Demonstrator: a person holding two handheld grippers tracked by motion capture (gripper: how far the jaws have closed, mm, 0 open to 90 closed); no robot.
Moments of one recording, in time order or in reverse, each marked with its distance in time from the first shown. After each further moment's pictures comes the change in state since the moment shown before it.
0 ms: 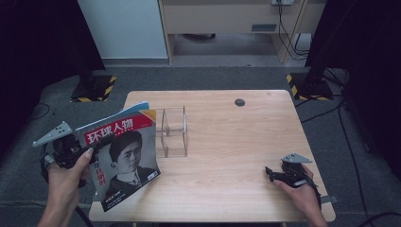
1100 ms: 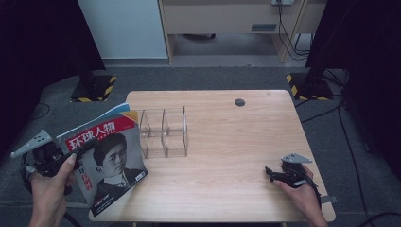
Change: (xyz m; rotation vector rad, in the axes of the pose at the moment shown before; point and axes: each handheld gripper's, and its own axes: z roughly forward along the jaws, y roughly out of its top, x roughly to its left) left arm 0.019 -0.015 -0.033 -0.043 0.093 -0.040; right arm 0.000 0.000 0.000 -0.001 -0.001 0.002
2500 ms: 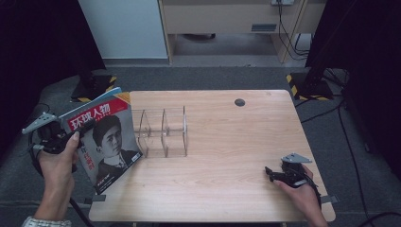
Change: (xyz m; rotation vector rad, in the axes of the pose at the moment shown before) left arm 0.032 0.024 0.036 -0.029 0.145 -0.030; right arm 0.000 0.000 0.000 0.000 0.002 -0.004
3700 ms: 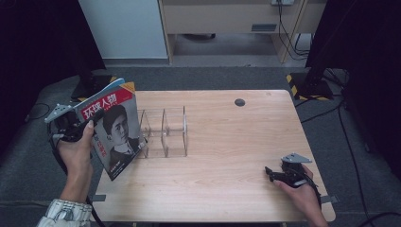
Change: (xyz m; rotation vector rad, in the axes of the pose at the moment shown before) left arm -0.005 0.004 0.043 -0.054 0.096 -0.015; right arm 0.000 0.000 0.000 0.000 0.000 -0.001
